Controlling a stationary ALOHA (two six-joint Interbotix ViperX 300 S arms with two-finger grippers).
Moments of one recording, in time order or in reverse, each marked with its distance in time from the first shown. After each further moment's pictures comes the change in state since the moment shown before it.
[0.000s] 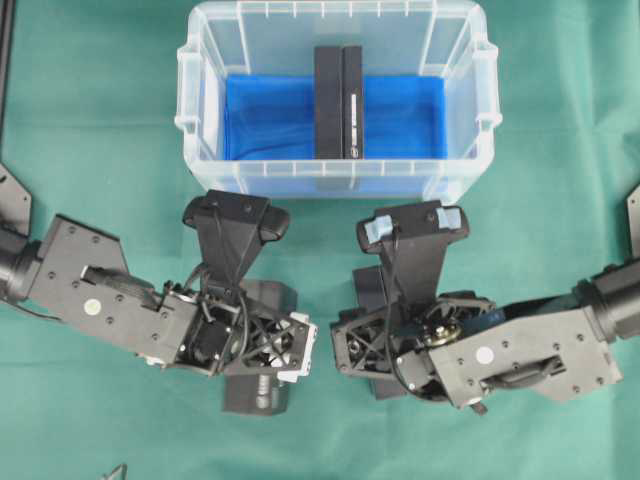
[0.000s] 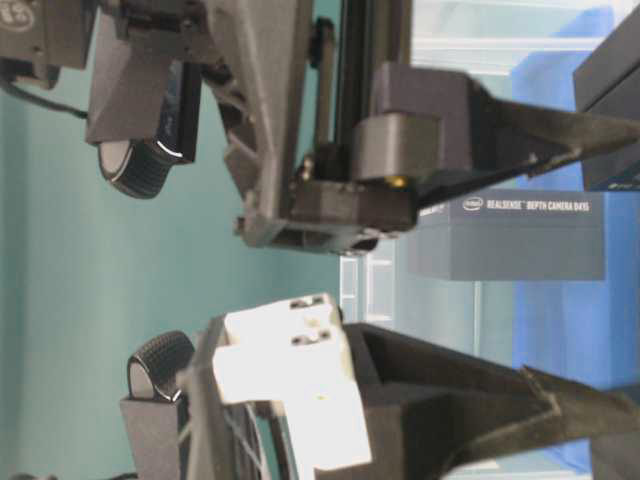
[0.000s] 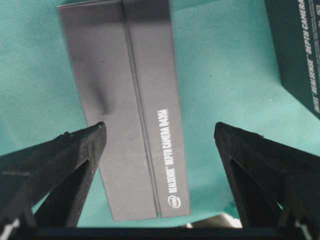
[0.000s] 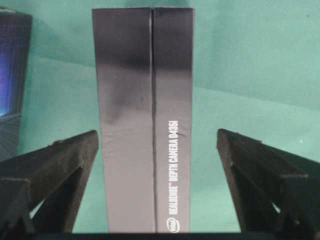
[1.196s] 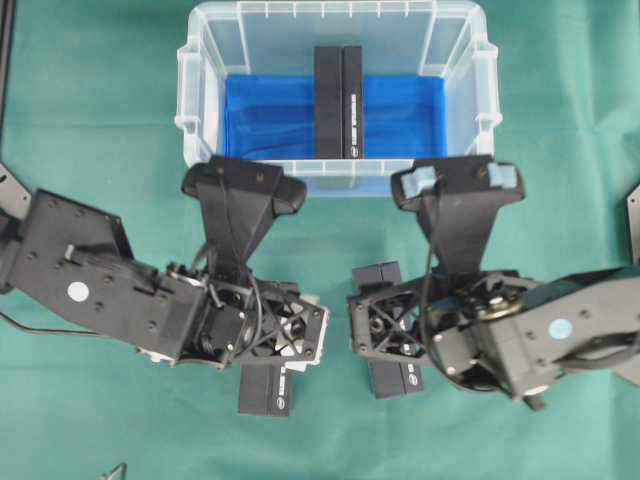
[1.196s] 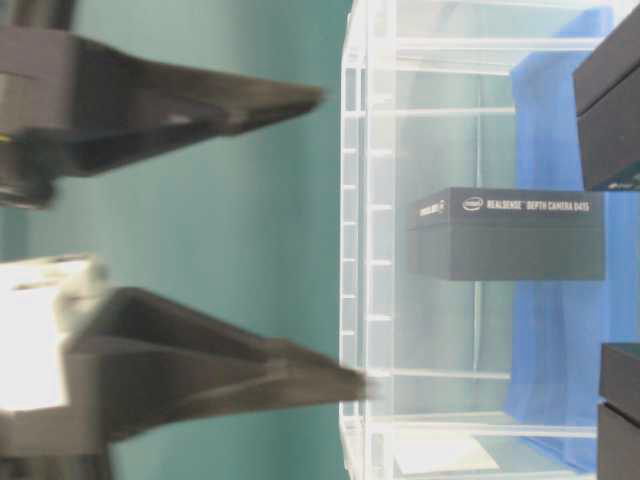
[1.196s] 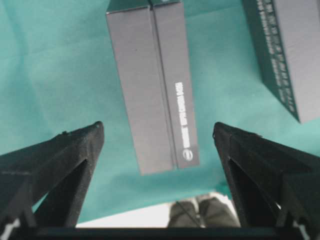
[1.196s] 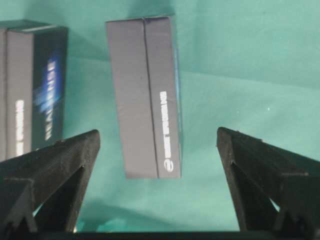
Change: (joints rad) left arm 0.023 -0.002 -0.282 0.012 0.373 0.075; right arm -0.011 -0.127 -0.161 0.008 0.253 -0.021
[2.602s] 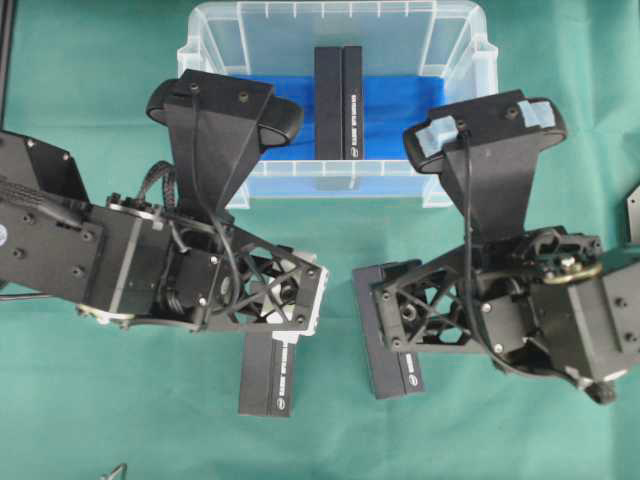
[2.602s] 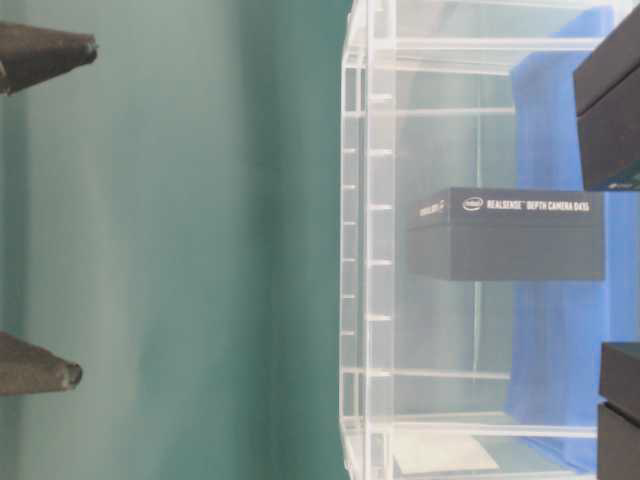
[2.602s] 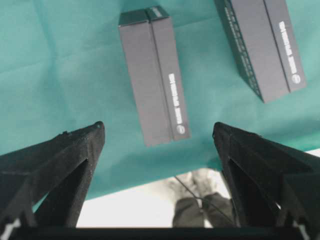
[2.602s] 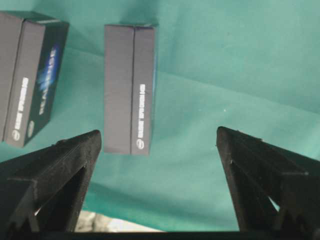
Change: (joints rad) left arm 0.040 -0.011 -0.268 0.015 0.275 0.101; right arm -0.017 -0.023 -0.202 -0.008 0.244 -0.209
